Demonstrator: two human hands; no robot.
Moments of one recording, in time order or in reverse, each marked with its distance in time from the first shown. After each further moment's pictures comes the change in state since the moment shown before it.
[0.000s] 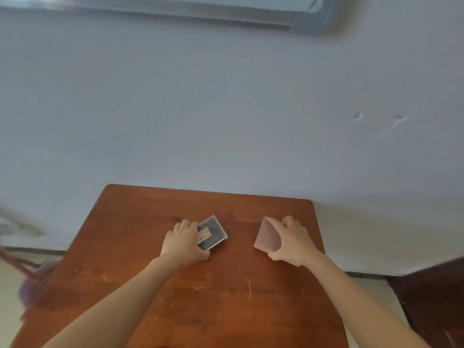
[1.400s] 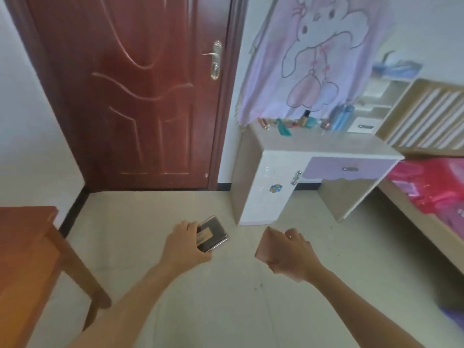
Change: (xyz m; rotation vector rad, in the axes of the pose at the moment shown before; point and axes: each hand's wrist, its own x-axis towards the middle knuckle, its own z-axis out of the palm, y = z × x) left_hand -0.480 0.076 0.146 0.085 -0.456 1.653; right_hand -0.674 -0.346 0.265 0.474 0.410 1.730
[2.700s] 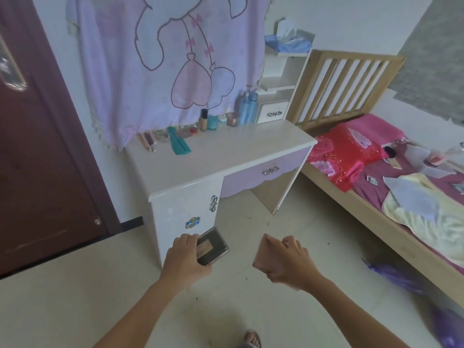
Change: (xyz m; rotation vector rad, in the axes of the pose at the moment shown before) left_hand 0.349 0.251 0.167 0.076 -0.321 0.334; right_hand 0.194 0.309 -0.071 0.058 0.040 0.370
